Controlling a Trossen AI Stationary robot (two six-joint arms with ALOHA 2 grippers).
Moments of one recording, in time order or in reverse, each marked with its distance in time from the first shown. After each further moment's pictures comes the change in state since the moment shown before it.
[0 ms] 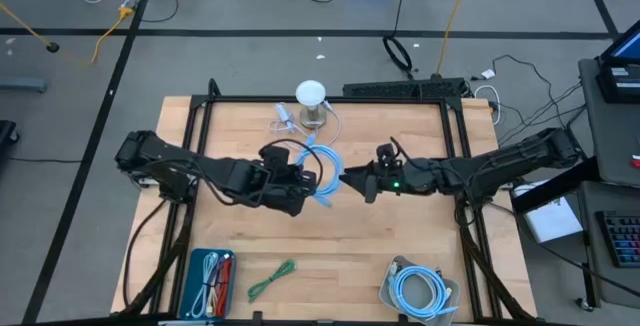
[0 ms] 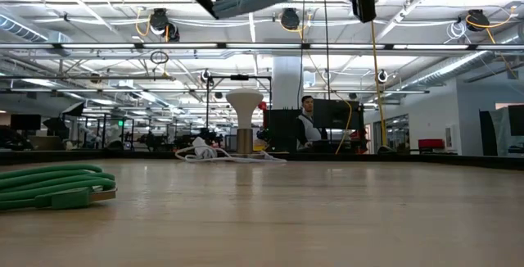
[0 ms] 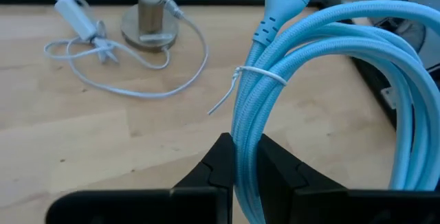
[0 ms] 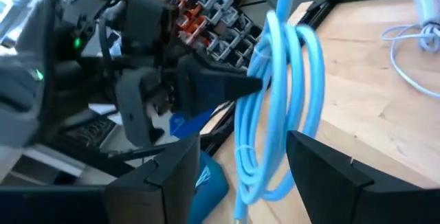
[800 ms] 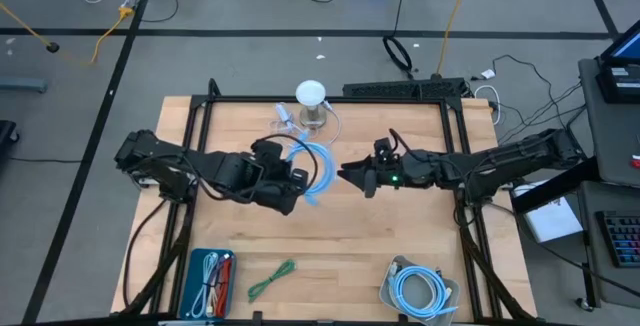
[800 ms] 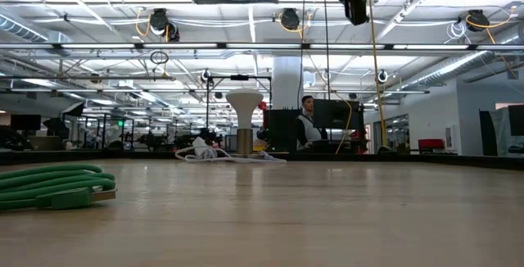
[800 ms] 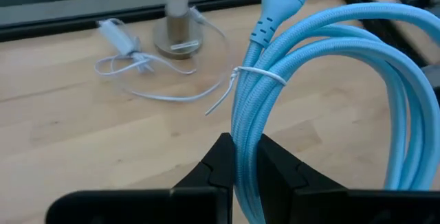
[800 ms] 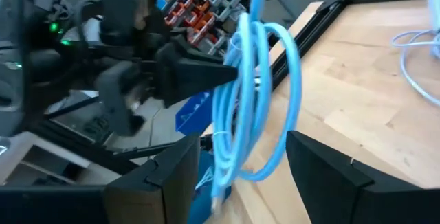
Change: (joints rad) left arm -0.016 0.000 0.147 -0.266 0.015 0.022; right arm -0.061 -0.001 0.000 0.026 -0.102 -0.038
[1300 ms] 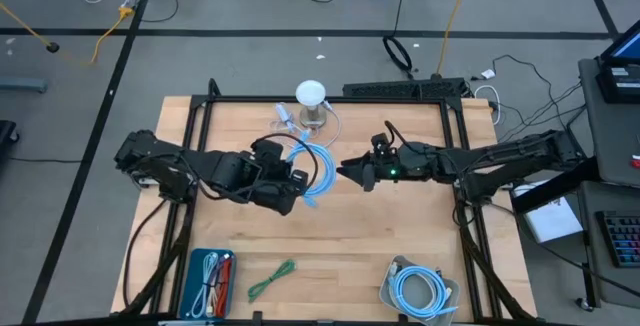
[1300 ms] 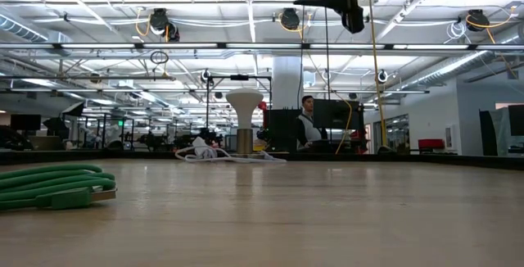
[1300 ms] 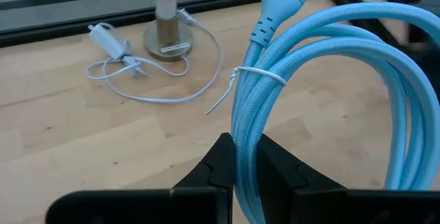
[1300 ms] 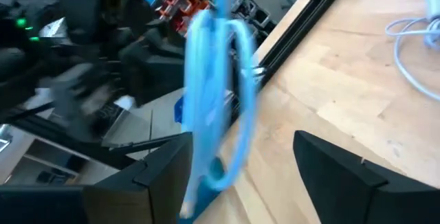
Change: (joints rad) left arm -0.012 0.001 0.035 -0.014 0.011 0.034; right arm -0.077 0.001 0.000 -0.036 -0.105 0.019
